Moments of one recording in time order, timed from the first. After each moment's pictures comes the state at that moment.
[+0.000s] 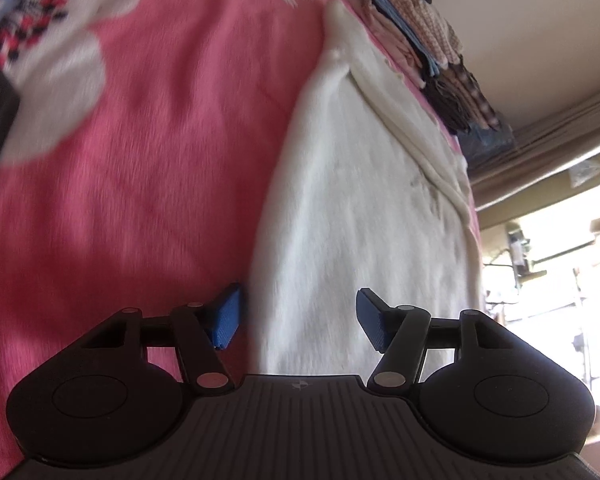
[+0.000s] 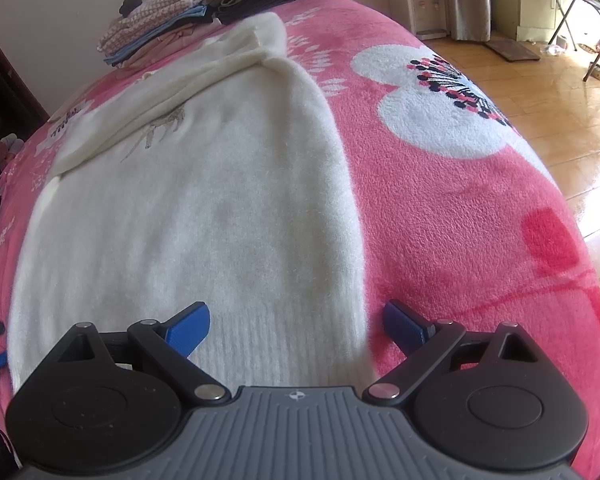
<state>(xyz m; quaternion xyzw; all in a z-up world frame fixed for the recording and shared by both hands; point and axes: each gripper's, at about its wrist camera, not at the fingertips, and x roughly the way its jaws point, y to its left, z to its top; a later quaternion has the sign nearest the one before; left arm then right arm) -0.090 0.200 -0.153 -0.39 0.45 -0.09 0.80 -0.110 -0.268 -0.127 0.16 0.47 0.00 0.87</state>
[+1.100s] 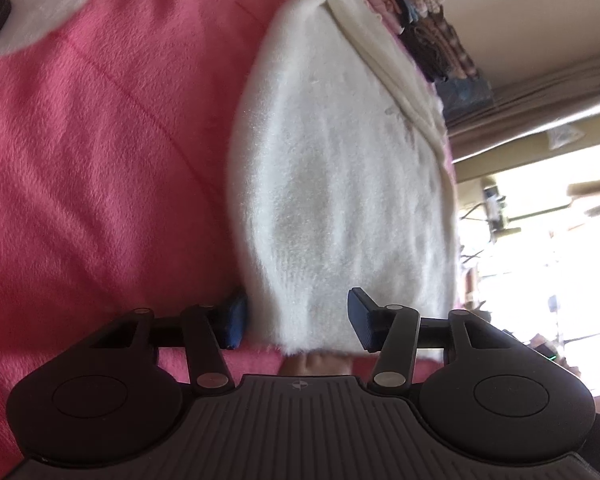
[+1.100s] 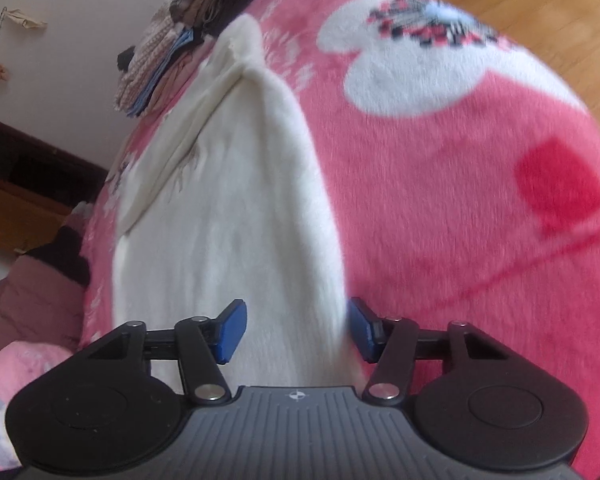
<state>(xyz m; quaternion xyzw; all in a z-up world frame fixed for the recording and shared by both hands) -0.116 0.183 -0.162 -0.40 0.49 -0.15 0.76 -0.106 -0.345 -0.143 0.38 0.48 0.10 0.78</state>
